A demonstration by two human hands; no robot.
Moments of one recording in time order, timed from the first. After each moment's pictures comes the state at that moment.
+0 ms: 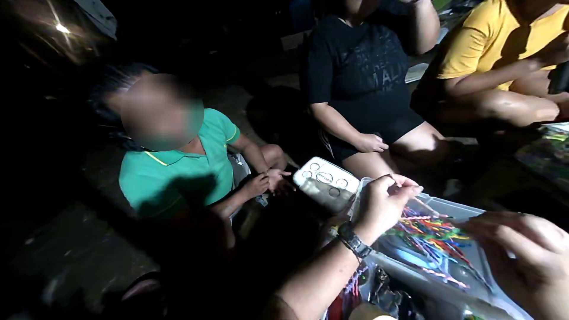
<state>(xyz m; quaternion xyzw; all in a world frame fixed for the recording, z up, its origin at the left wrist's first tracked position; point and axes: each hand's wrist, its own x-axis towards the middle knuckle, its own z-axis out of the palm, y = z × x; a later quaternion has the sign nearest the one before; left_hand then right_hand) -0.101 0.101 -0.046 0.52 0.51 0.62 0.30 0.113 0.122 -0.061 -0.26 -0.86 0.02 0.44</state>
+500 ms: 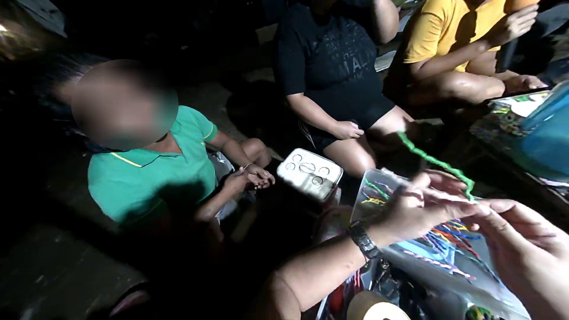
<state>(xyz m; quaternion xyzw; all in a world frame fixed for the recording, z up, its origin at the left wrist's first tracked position) -0.032 0.089 -0.045 0.55 0.24 0.63 0.49 0.130 0.095 -0.063 -0.28 -0.60 0.48 0.57</state>
